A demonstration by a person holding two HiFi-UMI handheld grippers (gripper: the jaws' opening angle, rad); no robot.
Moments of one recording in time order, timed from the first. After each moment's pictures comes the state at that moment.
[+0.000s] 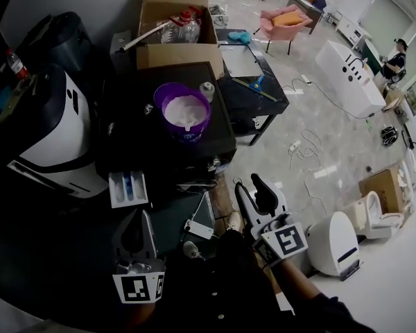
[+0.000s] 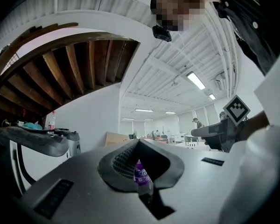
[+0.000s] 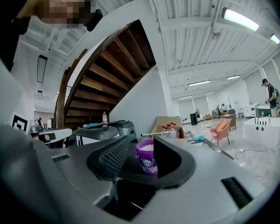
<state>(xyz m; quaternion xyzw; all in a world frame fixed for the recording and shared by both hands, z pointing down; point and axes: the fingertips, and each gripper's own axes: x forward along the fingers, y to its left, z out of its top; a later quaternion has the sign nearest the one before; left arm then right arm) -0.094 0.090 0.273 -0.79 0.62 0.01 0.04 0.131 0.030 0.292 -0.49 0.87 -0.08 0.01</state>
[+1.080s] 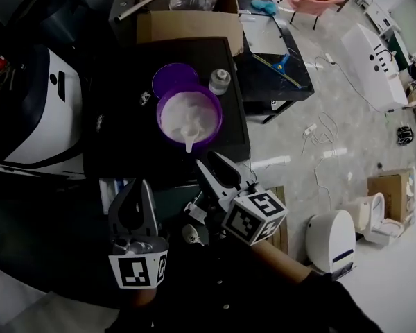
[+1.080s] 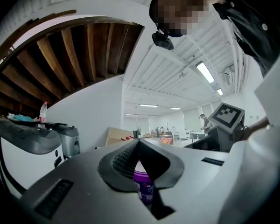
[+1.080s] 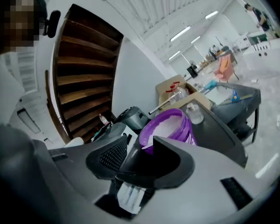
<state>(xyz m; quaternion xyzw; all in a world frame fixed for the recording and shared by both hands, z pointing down) -0.076 -0.079 0.298 -0.77 0.64 0.00 0.02 0.038 -0.134 0.376 -0.40 0.84 -0.38 0.03</state>
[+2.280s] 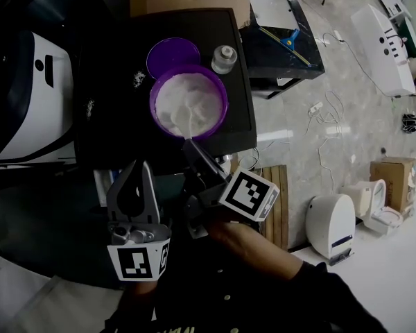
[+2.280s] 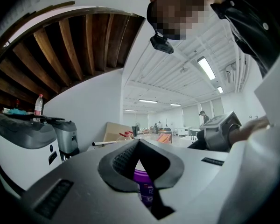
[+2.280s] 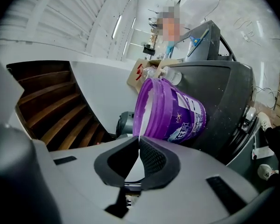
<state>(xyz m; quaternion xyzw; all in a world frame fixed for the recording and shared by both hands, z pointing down) -0.069 -0.120 0.325 -0.78 0.63 -0.02 0.00 0.009 -0.162 0.423 -0.37 0.65 -0.65 0.15</state>
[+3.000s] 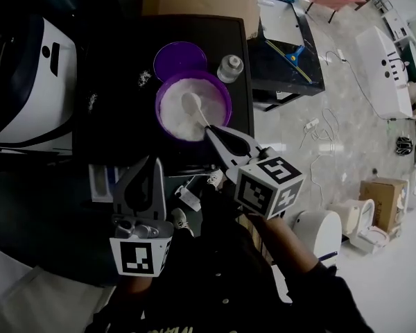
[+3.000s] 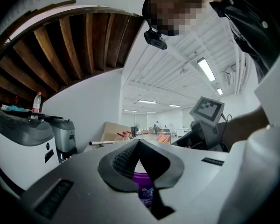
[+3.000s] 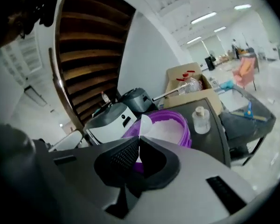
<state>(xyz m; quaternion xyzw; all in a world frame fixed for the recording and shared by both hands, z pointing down) -0.052 -0.124 0.336 -0.78 0.63 -0.02 -0.03 0.032 -0.196 0.398 -0.32 0.88 -0.34 -0.12</state>
